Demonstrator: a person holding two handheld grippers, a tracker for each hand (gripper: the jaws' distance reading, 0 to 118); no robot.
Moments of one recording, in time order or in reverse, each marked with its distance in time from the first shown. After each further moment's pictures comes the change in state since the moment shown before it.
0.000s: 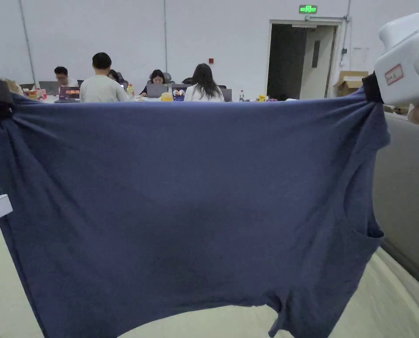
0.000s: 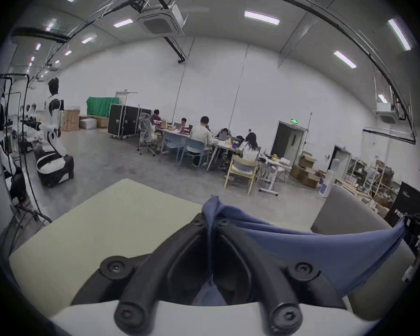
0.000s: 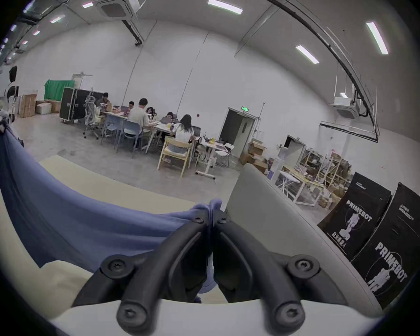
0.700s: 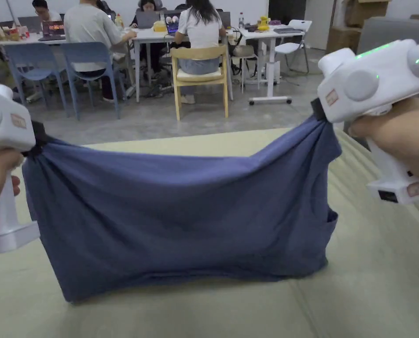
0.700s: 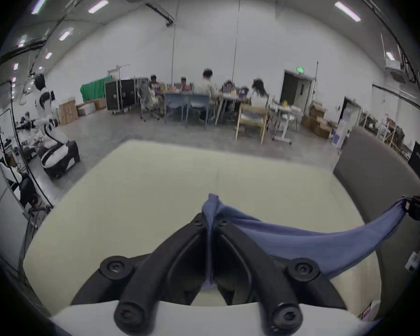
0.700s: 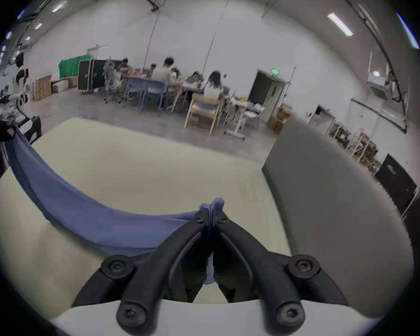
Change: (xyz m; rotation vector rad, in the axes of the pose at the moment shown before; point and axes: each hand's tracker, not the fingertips) left arm -0.021 -0.161 -0.100 -0.358 0.048 -0.136; right arm -0.112 -0.151 -0.104 -0.302 0.206 0.030
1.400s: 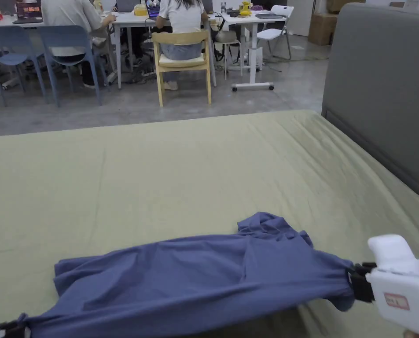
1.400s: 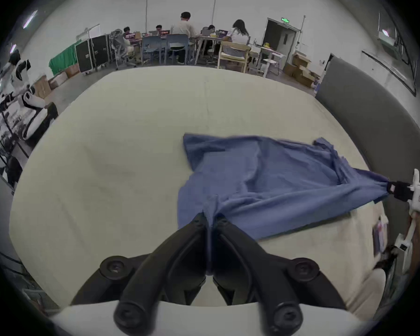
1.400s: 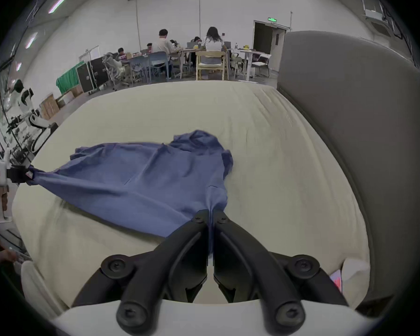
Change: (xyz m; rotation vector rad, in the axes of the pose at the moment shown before) left arm -0.063 -0.290 0.115 -0.310 -0.163 -0.063; right arm -0.012 -0.316 0.110 -0.184 0.155 -0.224
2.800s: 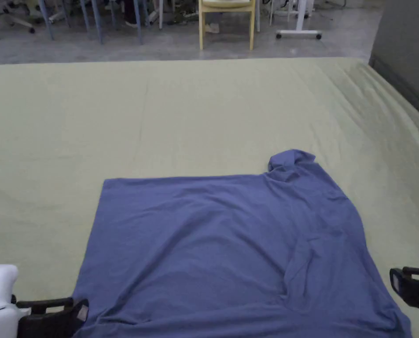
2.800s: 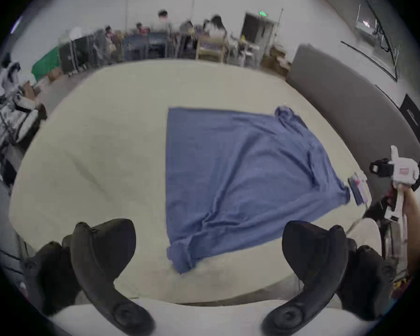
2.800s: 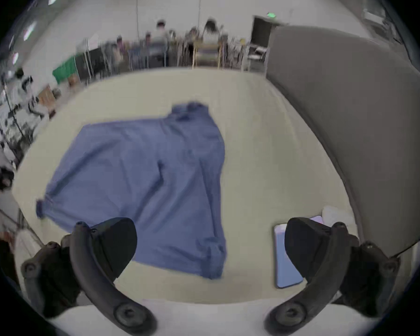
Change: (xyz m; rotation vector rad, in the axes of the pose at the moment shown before) left arm 0.000 -0.127 0.121 0.031 -0.062 -0.076; right arm -0.009 -0.082 0.120 0.008 -0.034 -0.017
